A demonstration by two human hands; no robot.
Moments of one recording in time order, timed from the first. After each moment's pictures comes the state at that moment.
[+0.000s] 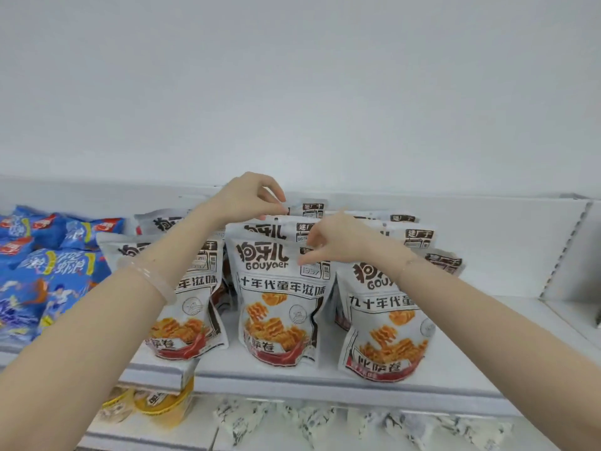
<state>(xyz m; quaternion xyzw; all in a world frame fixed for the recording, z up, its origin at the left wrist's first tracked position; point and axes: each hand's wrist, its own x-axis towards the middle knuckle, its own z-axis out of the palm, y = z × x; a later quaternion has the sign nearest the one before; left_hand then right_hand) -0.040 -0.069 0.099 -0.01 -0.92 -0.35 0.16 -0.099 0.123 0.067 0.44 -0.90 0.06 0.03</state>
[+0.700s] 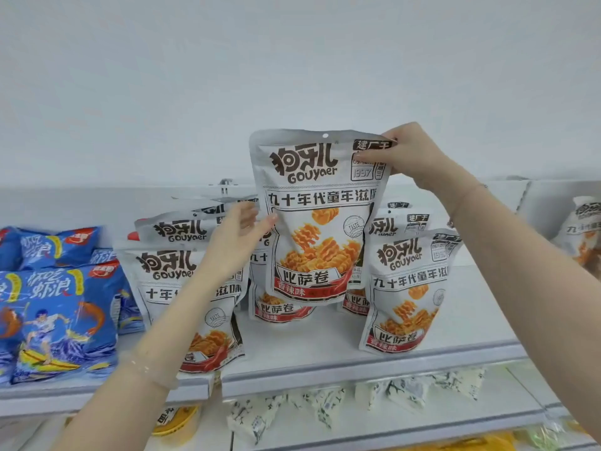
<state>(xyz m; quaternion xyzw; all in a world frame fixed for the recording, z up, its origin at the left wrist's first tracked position) 0.009 -0.129 0.029 -0.01 -0.85 -0.46 0.24 -0.087 0.136 0.149 0.23 -0.84 0.47 0.14</state>
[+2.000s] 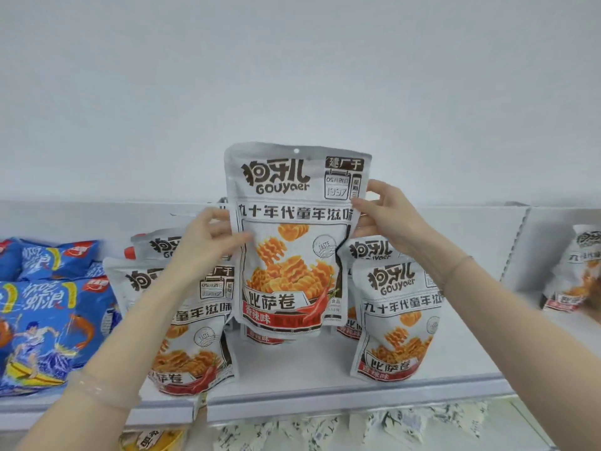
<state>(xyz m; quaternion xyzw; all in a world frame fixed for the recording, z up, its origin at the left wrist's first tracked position) 0.023 -0.141 0.054 0.01 -0.78 -0.57 0.24 -0.068 0.134 0.100 0.26 -0.74 0.62 0.04</state>
